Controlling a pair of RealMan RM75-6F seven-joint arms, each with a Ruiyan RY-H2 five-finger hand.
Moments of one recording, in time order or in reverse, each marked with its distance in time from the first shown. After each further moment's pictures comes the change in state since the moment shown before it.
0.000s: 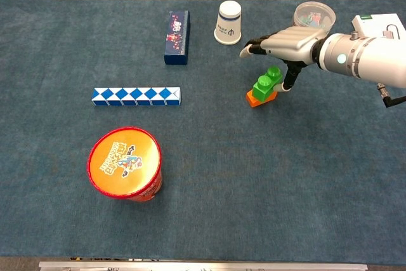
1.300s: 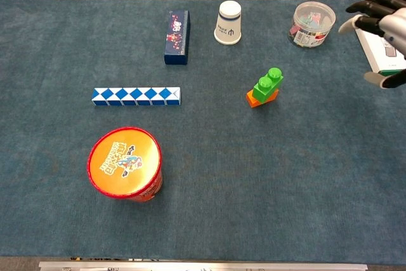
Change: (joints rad) left arm -0.034 -0.033 0.014 0.026 0.005 -0.065 0.021; right arm -0.493 0.226 -0.149 -0.393 -0.383 0.776 -0.249
